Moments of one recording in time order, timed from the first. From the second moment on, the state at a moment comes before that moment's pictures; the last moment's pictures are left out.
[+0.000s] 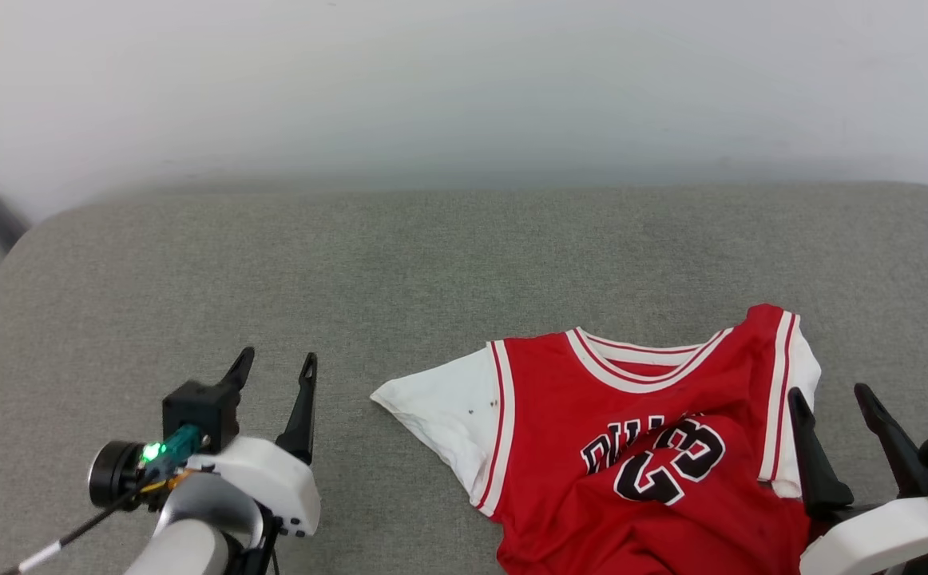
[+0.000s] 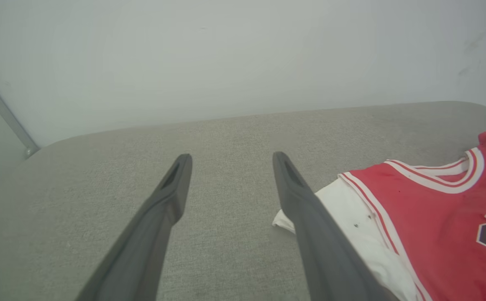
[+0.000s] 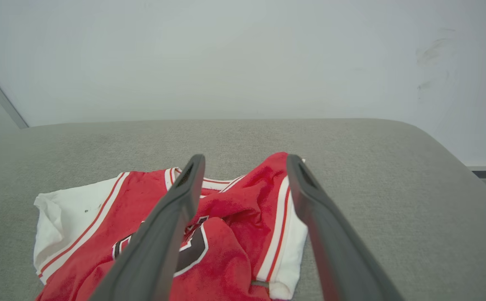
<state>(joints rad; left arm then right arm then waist) -0.16 0.43 -0.46 0.09 -0.51 0.25 -0.09 0.12 -0.08 -0.09 -0.17 0.16 0.13 0.10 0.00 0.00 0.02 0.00</state>
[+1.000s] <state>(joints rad) -0.58 0.51 -0.72 0.40 -0.66 -0.10 0.74 0.06 -0.06 0.00 -0.22 0.18 0.13 0.07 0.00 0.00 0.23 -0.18</state>
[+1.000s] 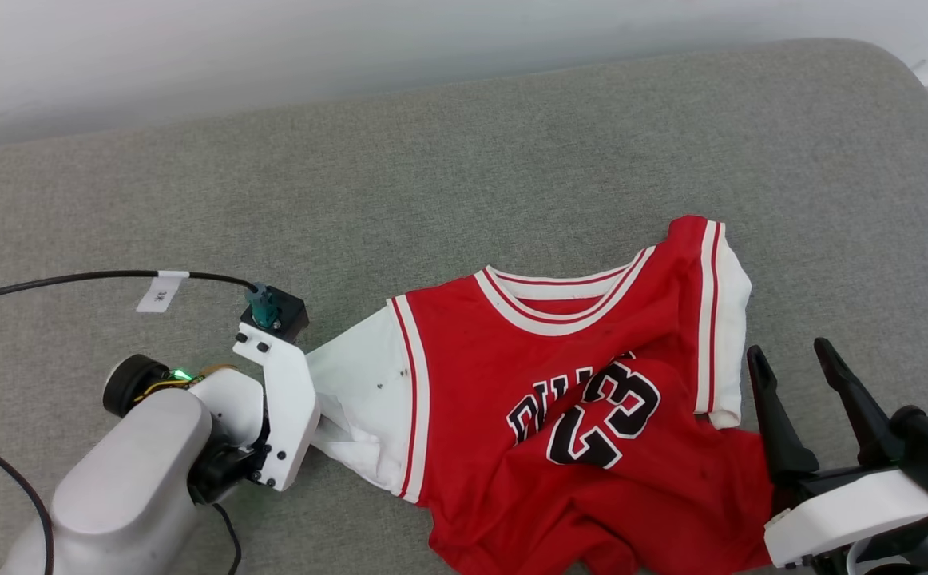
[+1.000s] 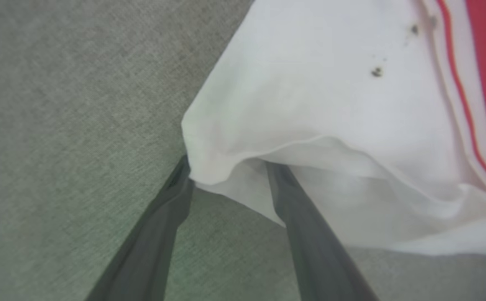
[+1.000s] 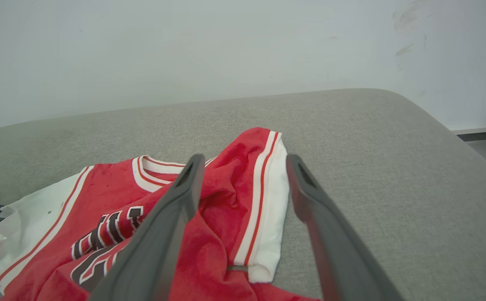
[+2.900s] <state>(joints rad) -0.54 0.48 -0.60 0.12 -0.59 0.11 0.23 -0.47 -0.31 -0.15 0.45 0.47 0.13 0.93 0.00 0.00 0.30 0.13</state>
